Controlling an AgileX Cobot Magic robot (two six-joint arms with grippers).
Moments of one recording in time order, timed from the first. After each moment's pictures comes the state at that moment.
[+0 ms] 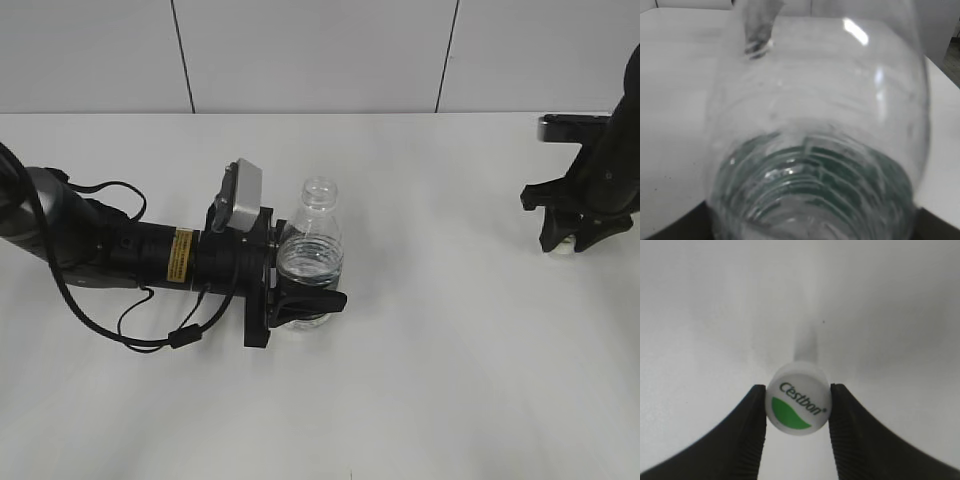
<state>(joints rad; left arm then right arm) -0.33 2.29 -1.06 1.36 -1.17 -0.47 0.03 2.09 -1.35 0.09 0.77 -0.15</state>
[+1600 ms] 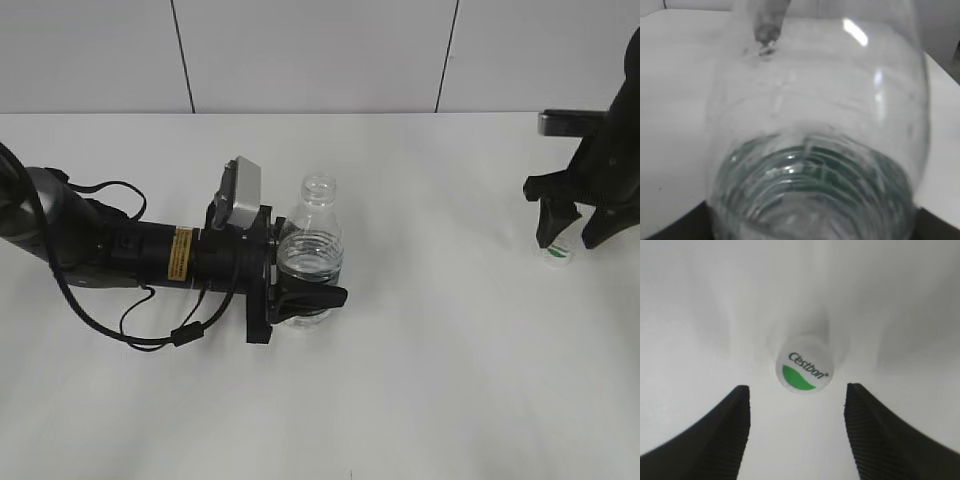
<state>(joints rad) -0.33 2.29 -1.06 1.34 -1.17 -0.47 0.03 2.10 -1.42 0.10 0.91 -0.14</state>
